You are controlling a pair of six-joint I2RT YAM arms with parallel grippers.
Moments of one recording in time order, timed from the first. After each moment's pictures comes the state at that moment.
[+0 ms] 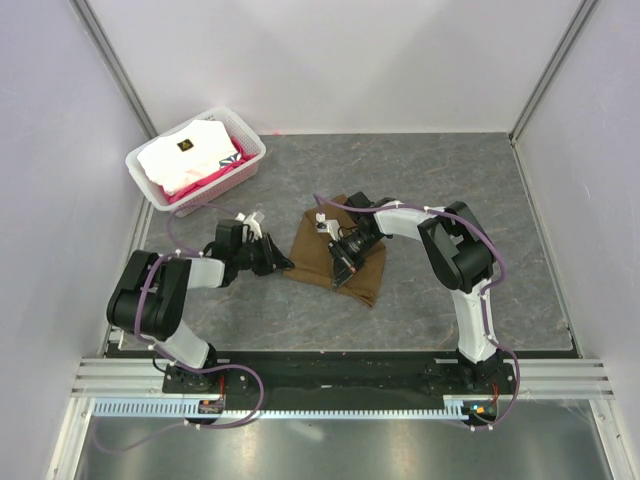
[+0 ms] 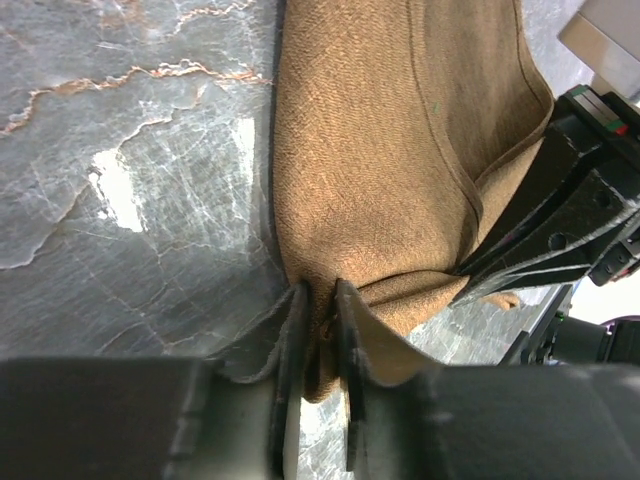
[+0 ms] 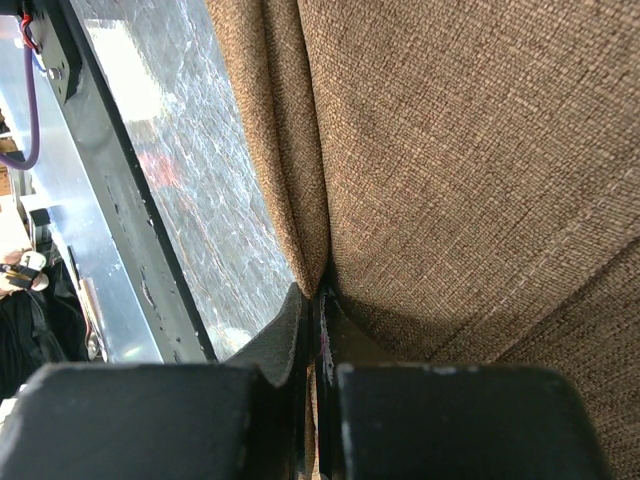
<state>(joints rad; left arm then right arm) -0.22 1.60 0.52 0.34 0.61 -0.57 0.57 2.13 1.38 -0.68 -0.87 -0.21</state>
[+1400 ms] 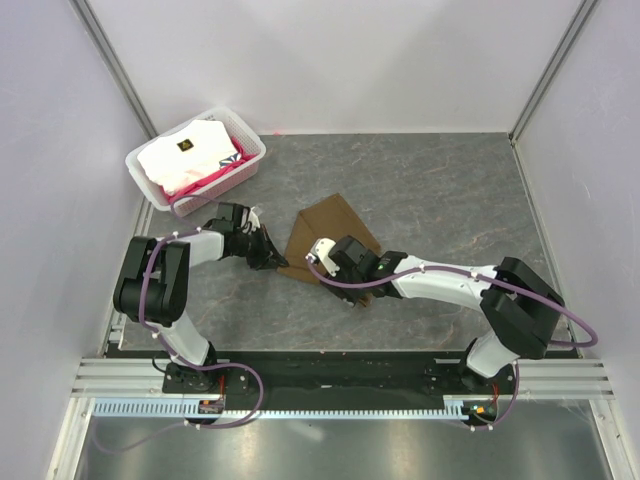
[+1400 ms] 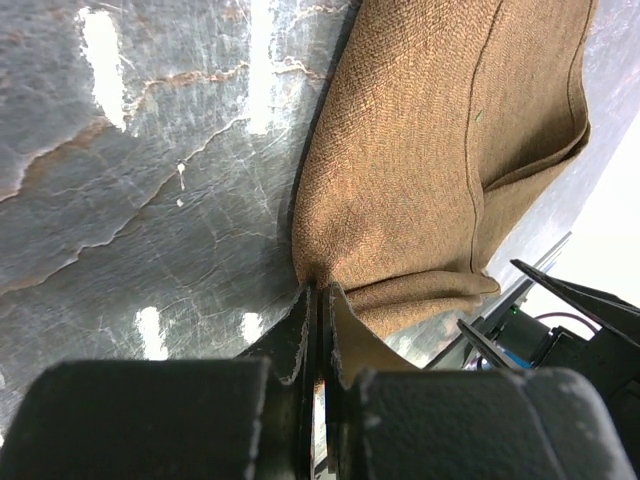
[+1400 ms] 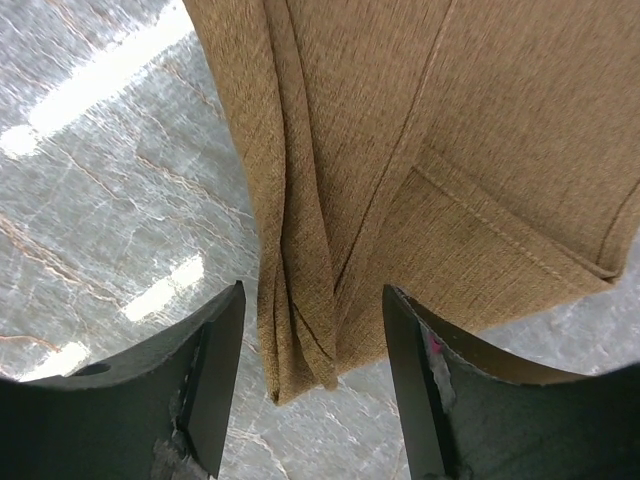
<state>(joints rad) -0.16 1.70 0.78 -0.15 0.62 -0.57 0.95 1.57 0.93 -0.33 0.11 -0.10</state>
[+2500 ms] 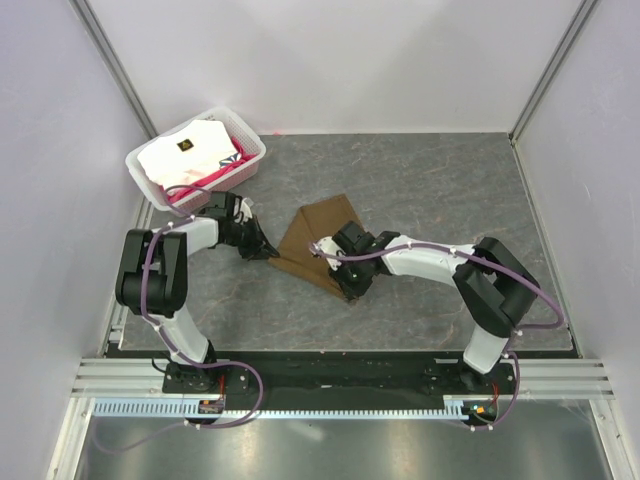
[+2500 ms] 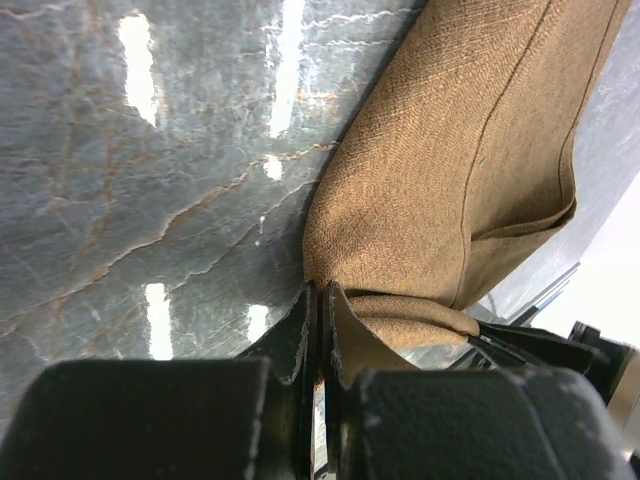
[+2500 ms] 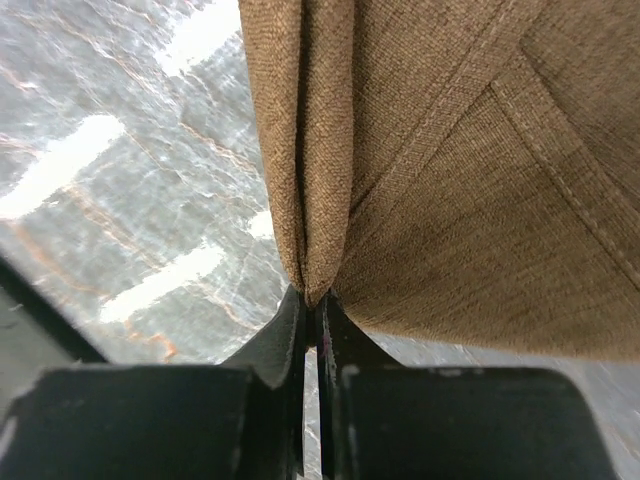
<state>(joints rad) -0.10 1.76 0.92 -0.29 0.58 -0.51 0.83 1.74 1.04 -0.49 -0.21 -0.08</state>
